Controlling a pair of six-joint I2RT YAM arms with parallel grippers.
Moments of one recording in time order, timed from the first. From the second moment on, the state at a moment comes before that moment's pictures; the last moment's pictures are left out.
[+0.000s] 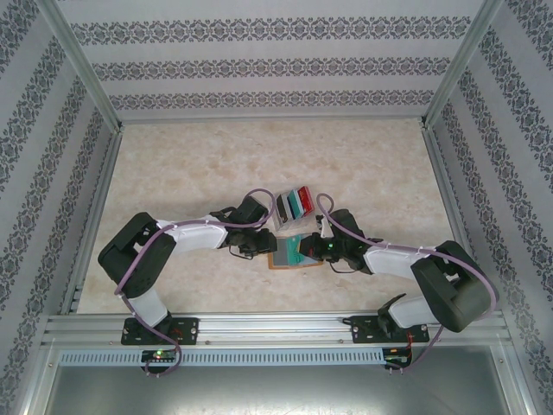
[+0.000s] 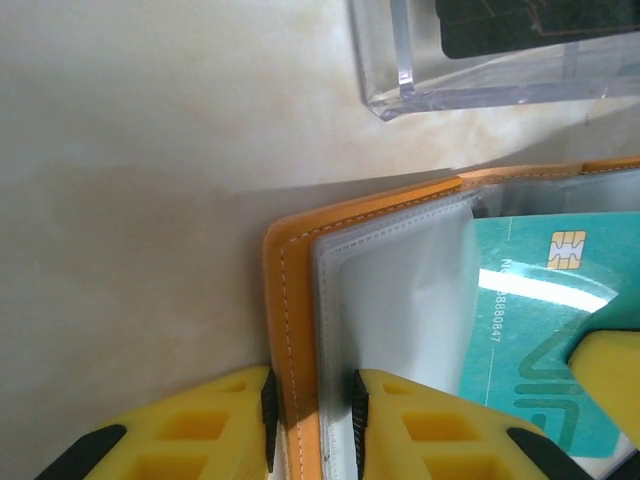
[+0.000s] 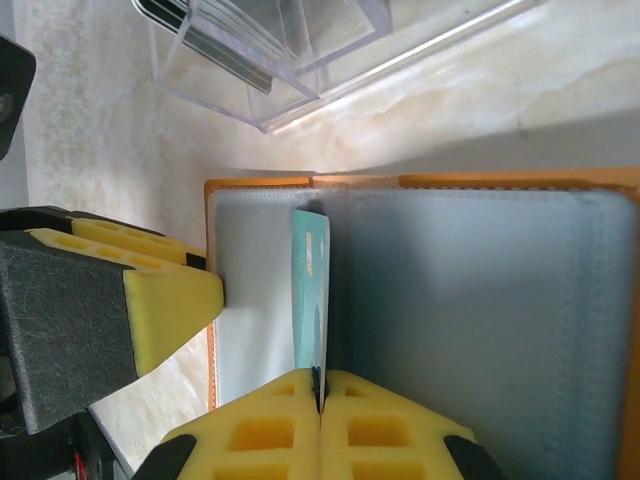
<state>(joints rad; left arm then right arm) -0.70 1.71 0.88 -0.26 0.31 -0.85 0.54 1.39 0.39 0.19 -0.49 0.83</state>
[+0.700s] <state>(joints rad) -0.70 1.71 0.88 -0.26 0.31 -0.85 0.54 1.45 0.41 0.24 -0.51 0.83</state>
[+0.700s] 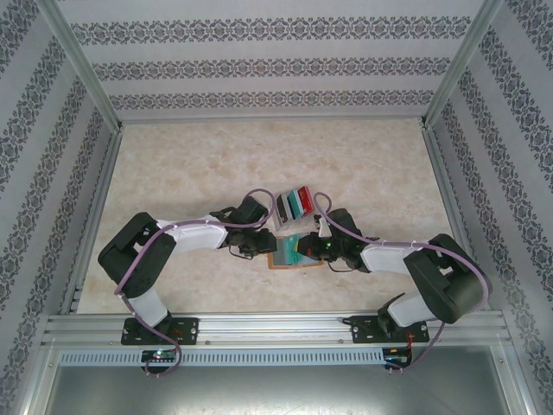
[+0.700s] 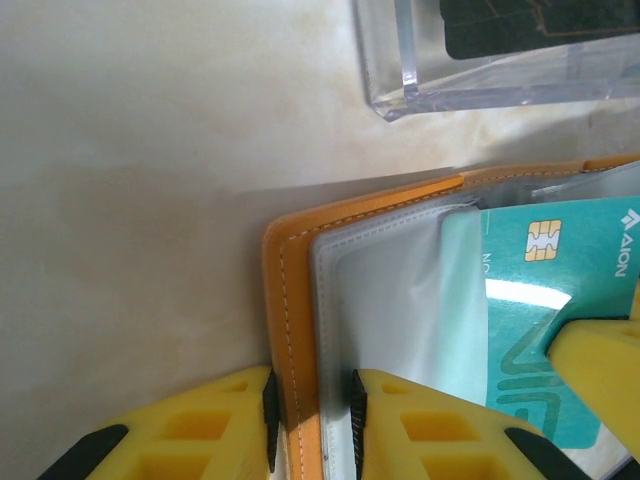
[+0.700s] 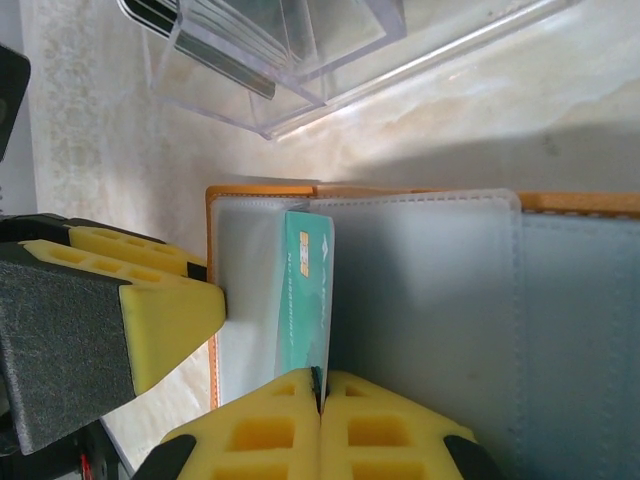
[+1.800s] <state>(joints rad) -0.70 1.71 0.88 -0.26 0.31 -0.85 0.55 1.47 0.51 0.04 -0.47 0.80</state>
